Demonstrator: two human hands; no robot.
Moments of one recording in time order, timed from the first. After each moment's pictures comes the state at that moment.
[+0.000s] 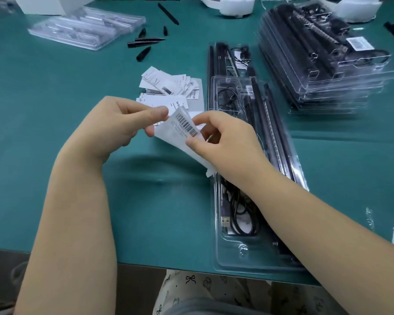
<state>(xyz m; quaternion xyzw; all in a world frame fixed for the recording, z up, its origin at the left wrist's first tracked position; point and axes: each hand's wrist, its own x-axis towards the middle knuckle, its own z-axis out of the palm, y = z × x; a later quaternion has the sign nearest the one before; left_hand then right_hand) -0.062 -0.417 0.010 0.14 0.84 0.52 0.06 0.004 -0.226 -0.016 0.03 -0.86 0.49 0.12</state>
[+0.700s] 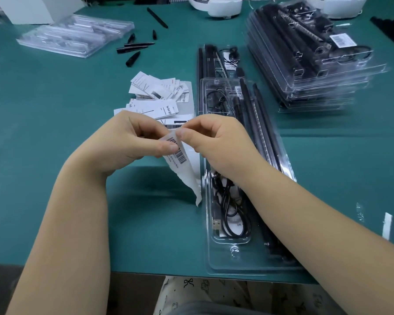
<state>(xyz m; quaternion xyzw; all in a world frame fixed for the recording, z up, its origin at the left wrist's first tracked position) -0.052 -0.394 0.012 0.28 0.78 0.54 0.17 0.003 -0.221 -0.009 0.04 -0.79 0.61 0.07</state>
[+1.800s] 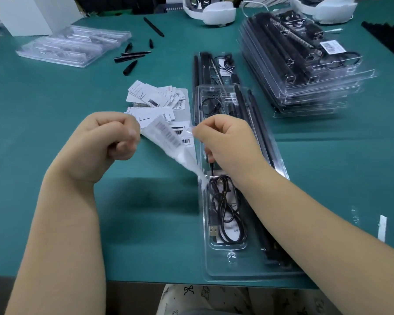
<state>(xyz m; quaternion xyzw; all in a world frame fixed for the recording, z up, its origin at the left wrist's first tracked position) -0.055 -0.408 0.016 0.25 0.73 0.63 0.11 -0.001 -0.211 -0.009 -0.07 -0.75 0.65 0.11</state>
